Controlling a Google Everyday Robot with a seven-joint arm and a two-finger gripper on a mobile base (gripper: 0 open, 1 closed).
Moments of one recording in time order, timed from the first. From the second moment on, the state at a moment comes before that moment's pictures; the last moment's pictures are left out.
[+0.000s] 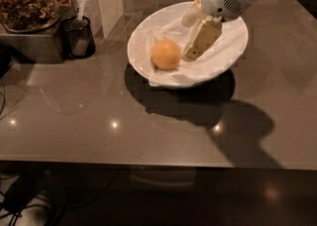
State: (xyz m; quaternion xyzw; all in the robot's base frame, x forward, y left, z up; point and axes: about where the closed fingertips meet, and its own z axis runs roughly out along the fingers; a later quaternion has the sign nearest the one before) arm 0.567 -0.084 0.969 -0.66 0.70 0.11 0.26
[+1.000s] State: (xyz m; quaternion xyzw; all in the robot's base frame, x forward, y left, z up) arm 0.595 -0.062 0.943 -0.66 0.69 0.14 0.26
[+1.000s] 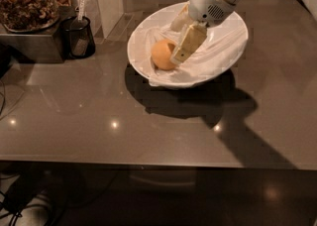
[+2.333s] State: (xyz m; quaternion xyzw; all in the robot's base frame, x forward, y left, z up) arm 0.645 -0.020 0.908 -0.69 0.65 0.16 0.27
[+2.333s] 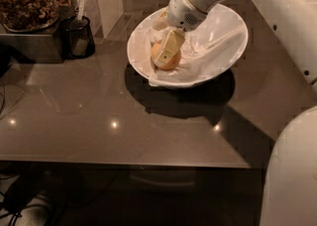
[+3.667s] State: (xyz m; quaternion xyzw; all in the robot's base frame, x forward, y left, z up) arm 0.646 -0.044 0.864 -0.70 0.66 0.15 0.21
